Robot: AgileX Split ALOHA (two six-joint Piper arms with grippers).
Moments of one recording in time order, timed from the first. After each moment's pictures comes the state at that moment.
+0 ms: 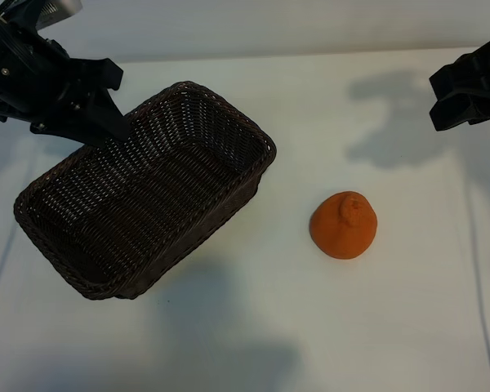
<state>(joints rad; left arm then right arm) -0.10 1.65 -1.36 -0.50 1.15 0.17 0.07 1.44 -1.32 0.32 1.18 -0.17</state>
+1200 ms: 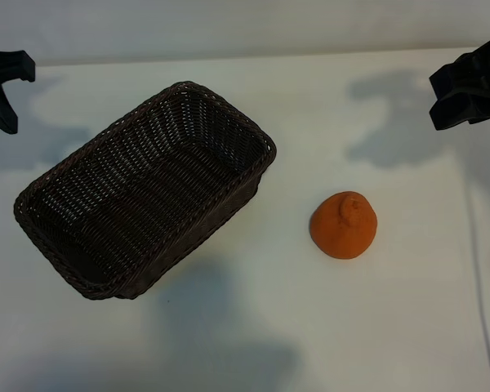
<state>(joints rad) -0.03 1.49 -1.36 -0.09 1.18 -0.17 0.07 1.44 -1.32 0.31 1.18 -0.17</state>
